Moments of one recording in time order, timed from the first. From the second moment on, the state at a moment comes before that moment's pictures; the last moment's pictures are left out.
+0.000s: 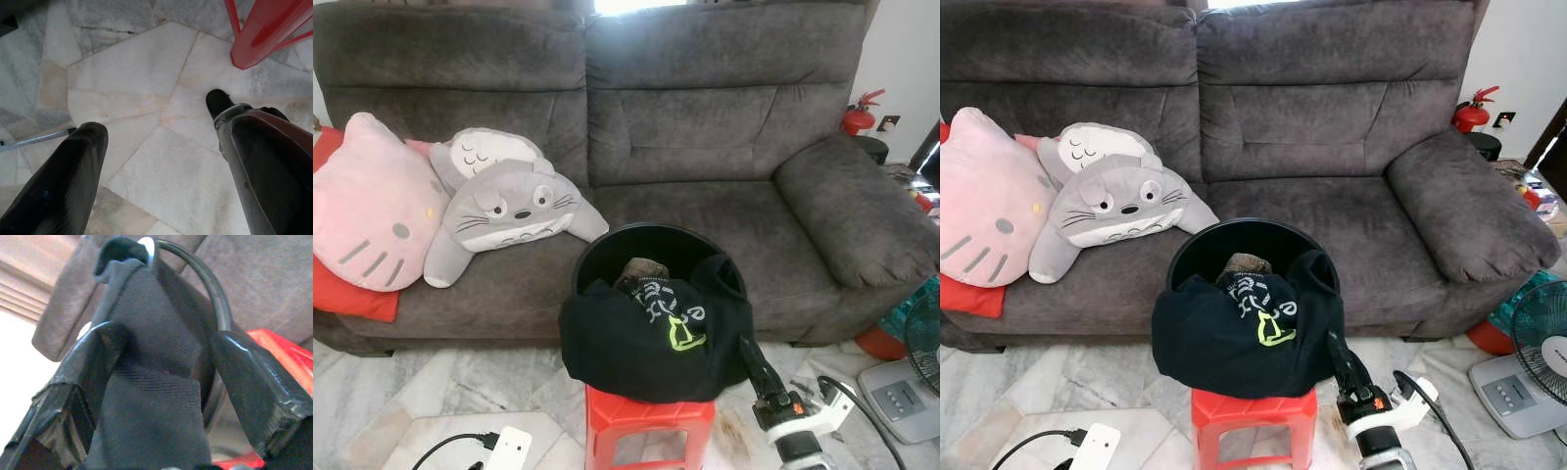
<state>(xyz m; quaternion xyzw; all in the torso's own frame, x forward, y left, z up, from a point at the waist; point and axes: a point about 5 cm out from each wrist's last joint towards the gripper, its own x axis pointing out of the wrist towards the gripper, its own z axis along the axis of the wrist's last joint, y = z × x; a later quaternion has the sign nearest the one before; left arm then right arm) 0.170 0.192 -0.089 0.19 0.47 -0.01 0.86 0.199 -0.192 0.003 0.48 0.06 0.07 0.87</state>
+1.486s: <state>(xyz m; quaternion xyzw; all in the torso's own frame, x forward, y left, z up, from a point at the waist) 0.170 0.192 -0.089 0.19 0.47 -0.01 0.86 0.197 -0.183 0.066 0.47 -0.01 0.16 0.87</state>
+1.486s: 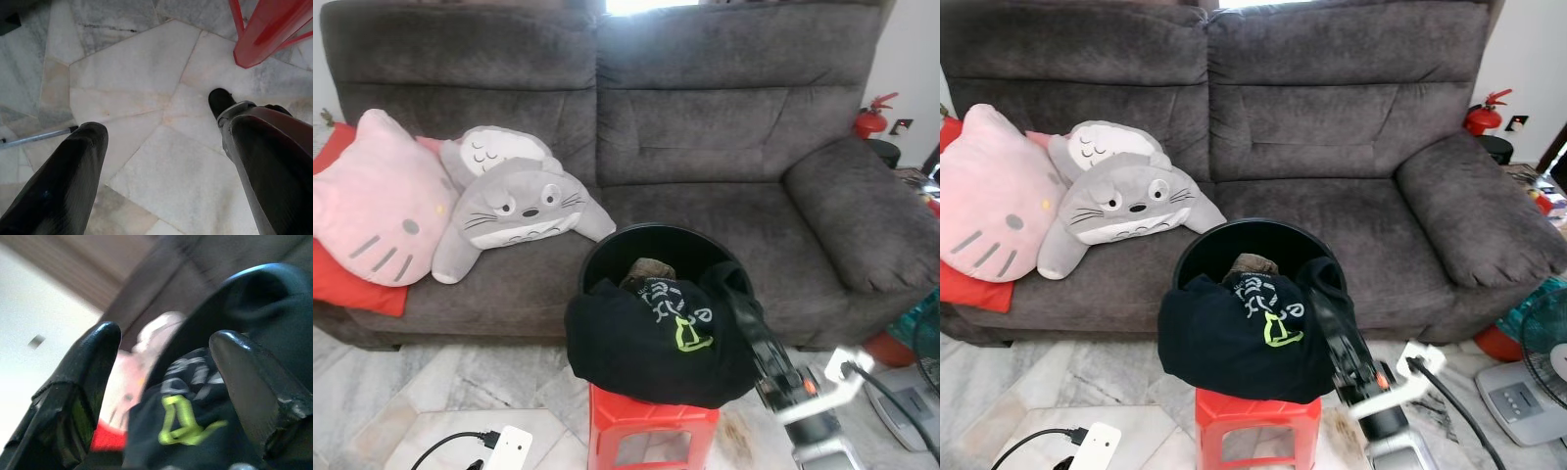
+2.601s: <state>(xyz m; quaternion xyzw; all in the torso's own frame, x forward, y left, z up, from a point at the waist) 0.171 0.193 -0.088 0.20 0.46 0.00 0.87 0.180 -0.200 -0.014 0.53 0.07 -0.03 0.84</state>
